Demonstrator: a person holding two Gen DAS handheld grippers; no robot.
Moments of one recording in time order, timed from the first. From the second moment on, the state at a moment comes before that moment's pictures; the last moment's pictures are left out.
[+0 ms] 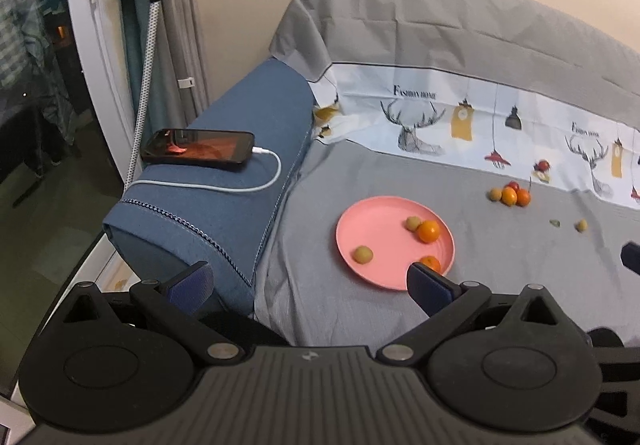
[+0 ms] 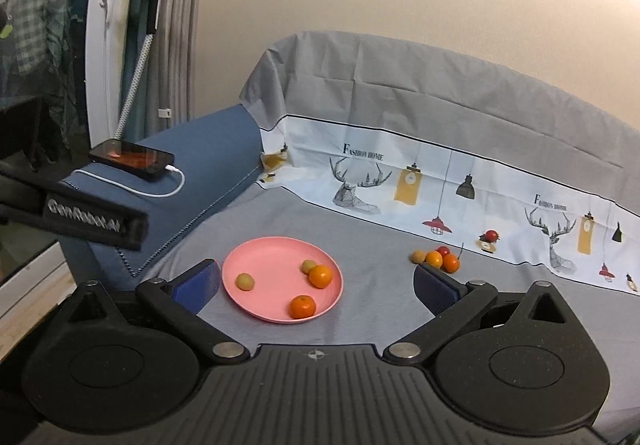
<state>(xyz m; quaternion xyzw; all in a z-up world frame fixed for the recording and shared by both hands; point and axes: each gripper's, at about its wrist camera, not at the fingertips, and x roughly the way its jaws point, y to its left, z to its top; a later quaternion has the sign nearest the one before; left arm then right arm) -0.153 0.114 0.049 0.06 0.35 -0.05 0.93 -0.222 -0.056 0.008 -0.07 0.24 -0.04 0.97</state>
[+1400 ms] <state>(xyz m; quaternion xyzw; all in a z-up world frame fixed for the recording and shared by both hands) -0.088 0.064 0.002 0.14 0.42 -0.04 0.90 -0.167 -0.112 -0.046 0.02 0.32 -0.05 0.95</state>
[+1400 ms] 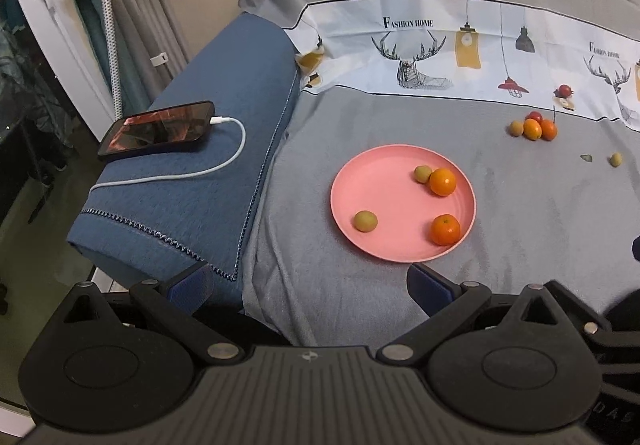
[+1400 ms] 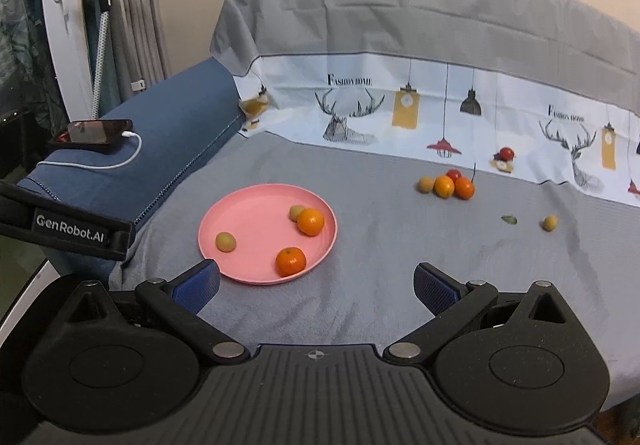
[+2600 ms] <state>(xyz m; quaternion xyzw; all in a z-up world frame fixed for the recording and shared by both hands) 0.125 -0.121 -0.074 0.17 0.47 -0.07 0.86 0.084 -0.381 -0.191 0.12 0.33 -0.26 0.90</state>
